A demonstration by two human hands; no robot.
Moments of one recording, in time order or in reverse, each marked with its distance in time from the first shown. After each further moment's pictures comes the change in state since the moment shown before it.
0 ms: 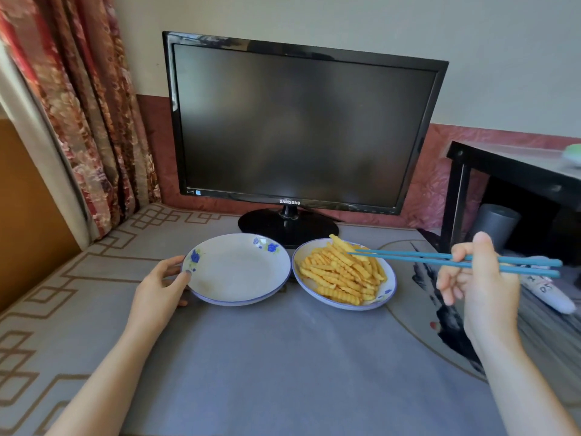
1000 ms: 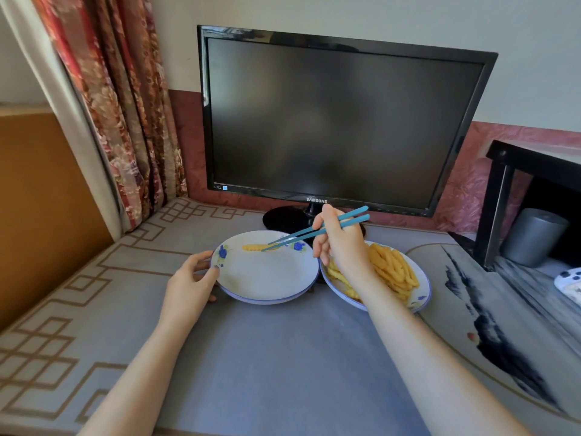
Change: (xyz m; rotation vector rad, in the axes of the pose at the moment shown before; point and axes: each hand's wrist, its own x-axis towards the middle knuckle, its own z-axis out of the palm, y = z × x) left_hand 0.002 -0.001 0.000 0.003 0.009 0.005; right_hand -0.008 0.045 0.181 -0.036 -0.594 0.065
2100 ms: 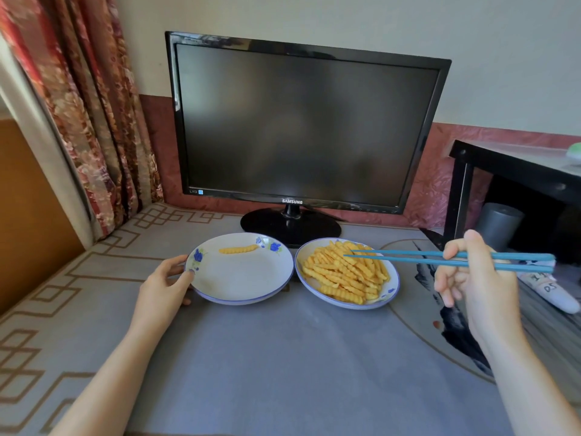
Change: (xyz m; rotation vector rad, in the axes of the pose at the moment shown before) left_hand 0.004 -0.005 0.001 0.010 -0.006 0.002; right_hand -0.098 -0.036 -0.155 0.019 0.467 -0.082
